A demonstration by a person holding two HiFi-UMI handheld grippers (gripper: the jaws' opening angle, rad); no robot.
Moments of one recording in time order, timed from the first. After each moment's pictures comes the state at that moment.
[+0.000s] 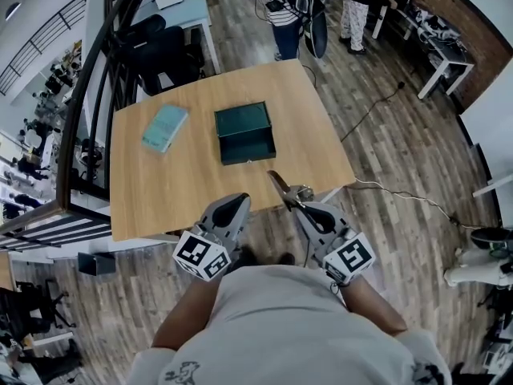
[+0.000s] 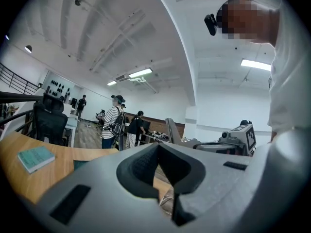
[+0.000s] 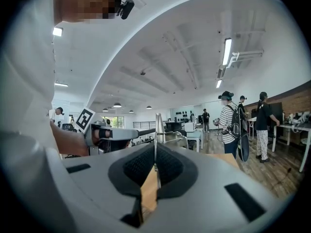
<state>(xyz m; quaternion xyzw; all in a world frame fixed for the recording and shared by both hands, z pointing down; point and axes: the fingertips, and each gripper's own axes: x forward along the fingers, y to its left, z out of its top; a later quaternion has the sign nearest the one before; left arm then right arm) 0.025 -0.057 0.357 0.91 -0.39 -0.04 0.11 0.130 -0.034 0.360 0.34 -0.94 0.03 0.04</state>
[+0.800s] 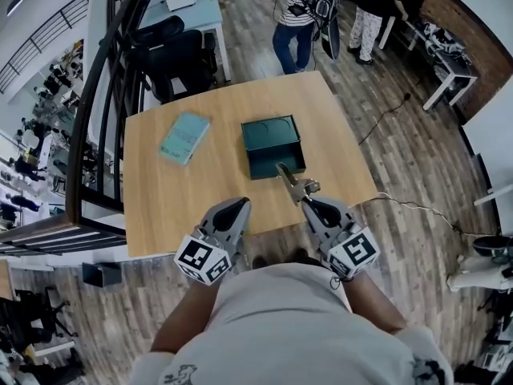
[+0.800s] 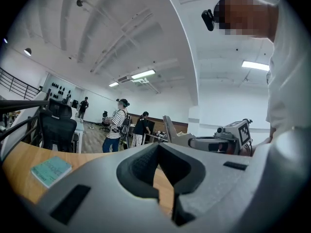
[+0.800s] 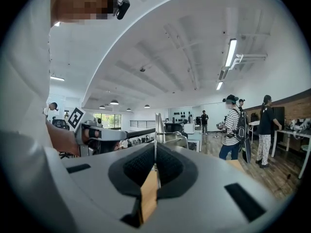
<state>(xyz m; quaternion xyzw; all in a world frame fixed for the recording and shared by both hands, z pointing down) -0.100 -0.101 0.356 0.91 -0.39 -0.03 0.10 0.022 -0.102 0.353 0.35 -0.93 0.02 0.05</state>
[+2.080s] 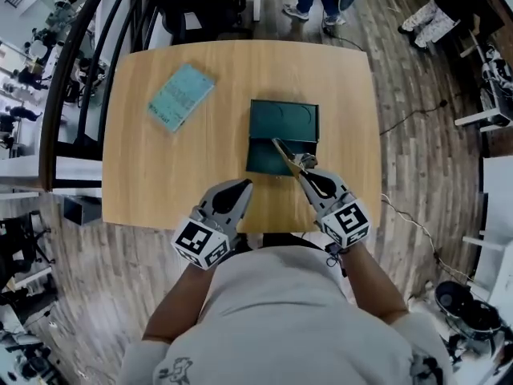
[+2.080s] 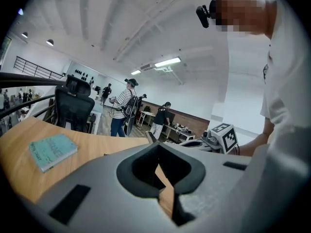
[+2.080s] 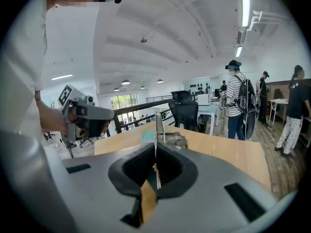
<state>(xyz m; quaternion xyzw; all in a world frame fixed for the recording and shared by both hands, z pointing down) -0.088 -0.249 0.443 0.85 -0.48 0.00 0.20 0.017 -0.299 0.489 0.23 -0.95 0.09 0.19</state>
